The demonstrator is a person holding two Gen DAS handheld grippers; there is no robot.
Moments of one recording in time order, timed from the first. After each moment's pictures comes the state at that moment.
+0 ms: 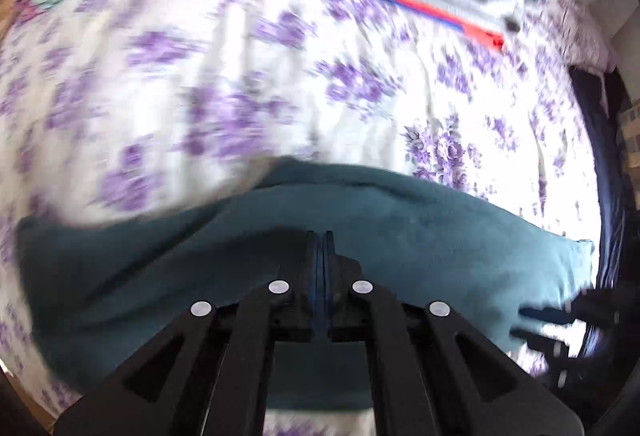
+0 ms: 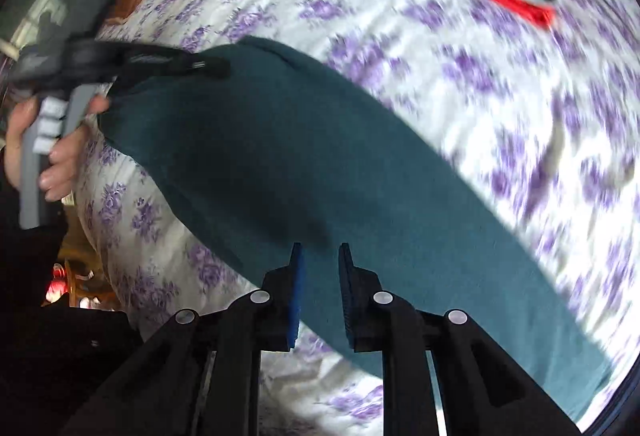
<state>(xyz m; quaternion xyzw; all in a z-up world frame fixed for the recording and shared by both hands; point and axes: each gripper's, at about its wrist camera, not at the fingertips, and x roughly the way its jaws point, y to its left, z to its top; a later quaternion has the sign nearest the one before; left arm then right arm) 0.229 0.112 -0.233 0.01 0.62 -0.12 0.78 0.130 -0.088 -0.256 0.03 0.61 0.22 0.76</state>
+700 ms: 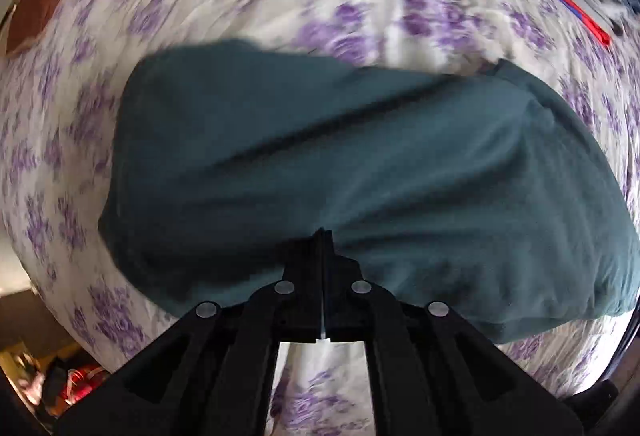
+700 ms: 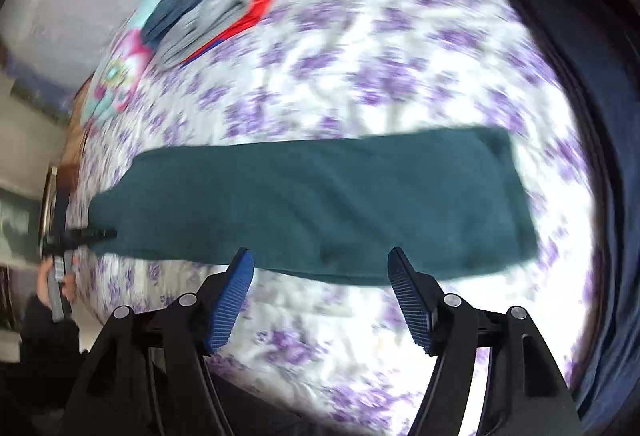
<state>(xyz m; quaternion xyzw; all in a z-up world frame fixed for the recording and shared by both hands) 0.184 0.222 -0.236 -0.01 0.67 0.03 0.74 -0.023 -0.314 -0.236 0.30 0.54 -0.01 0.79</state>
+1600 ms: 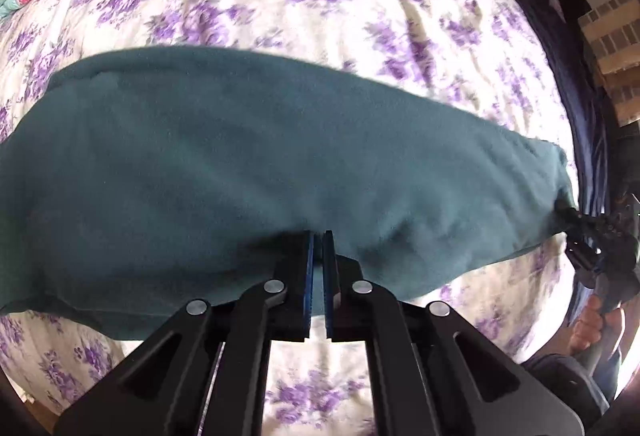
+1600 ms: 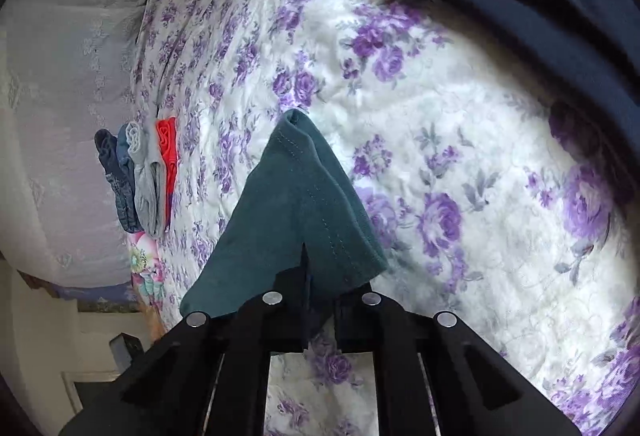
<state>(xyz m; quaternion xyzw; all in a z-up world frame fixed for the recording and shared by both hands) 0.113 -0.026 -0.225 0.05 0.64 -0.21 0.74 -0.059 -0.394 -0.333 0.58 0.40 -0.08 0.70</state>
